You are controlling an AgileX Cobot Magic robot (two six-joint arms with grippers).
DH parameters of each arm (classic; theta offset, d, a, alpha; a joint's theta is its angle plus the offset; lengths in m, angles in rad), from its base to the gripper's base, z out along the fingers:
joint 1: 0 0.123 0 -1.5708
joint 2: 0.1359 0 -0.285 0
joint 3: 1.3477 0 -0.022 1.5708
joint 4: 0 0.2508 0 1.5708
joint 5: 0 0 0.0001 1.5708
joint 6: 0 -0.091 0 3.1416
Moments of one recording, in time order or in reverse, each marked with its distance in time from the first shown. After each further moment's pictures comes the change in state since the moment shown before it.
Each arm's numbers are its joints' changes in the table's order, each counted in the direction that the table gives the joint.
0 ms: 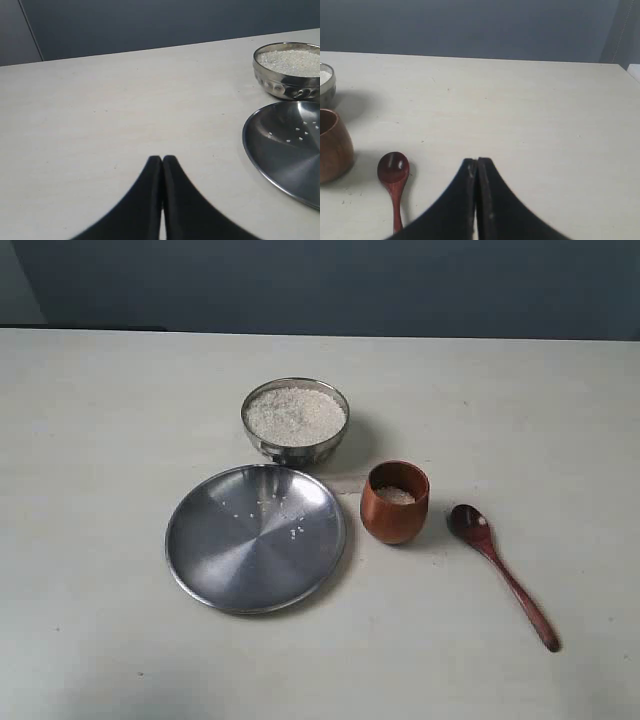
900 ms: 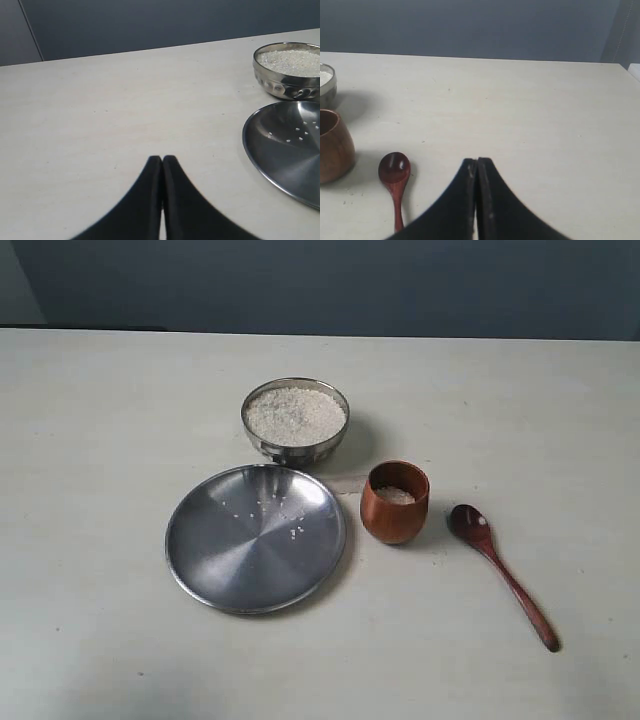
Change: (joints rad) left arm 0.000 0.000 0.000 0.000 0.000 0.000; right arm 0.000 0.000 0.000 0.008 0.000 0.000
